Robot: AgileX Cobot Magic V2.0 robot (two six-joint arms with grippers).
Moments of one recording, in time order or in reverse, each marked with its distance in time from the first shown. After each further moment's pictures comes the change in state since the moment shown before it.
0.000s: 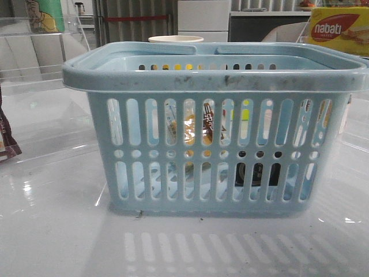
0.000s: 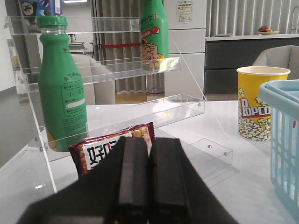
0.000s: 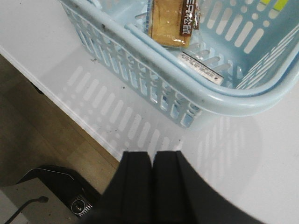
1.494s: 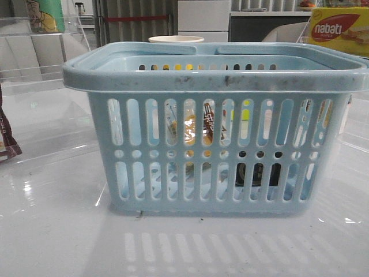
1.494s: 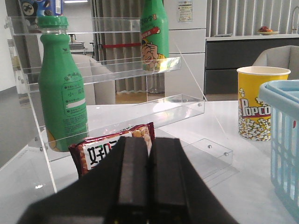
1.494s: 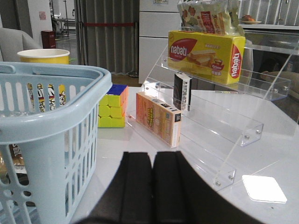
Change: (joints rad) left arm 0.000 0.000 0.000 0.000 0.000 0.000; right arm -0.478 -0.729 0.770 -0.049 -0.819 0.129
